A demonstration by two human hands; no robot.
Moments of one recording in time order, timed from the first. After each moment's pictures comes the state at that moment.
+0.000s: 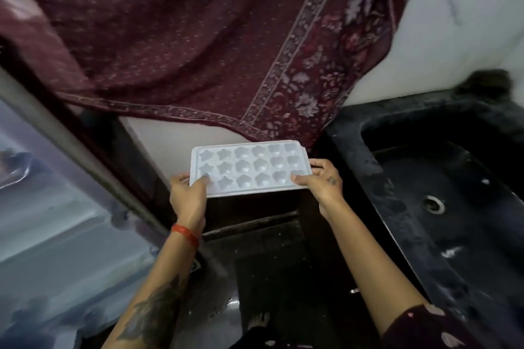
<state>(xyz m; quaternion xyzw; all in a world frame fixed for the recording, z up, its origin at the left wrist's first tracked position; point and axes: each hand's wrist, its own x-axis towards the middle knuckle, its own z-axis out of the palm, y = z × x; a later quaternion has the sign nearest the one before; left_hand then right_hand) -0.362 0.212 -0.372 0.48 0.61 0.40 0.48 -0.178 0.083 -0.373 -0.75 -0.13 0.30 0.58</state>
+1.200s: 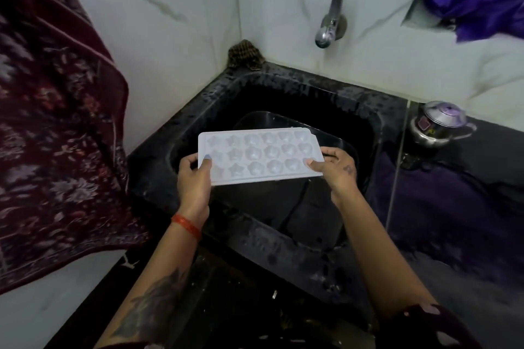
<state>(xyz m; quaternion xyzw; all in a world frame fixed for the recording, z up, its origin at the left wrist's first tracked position) -0.023 0.080 -0.377 0.67 0.30 0.10 0.67 -0.002 -0.158 -0.378 -0.71 0.23 0.00 0.66</state>
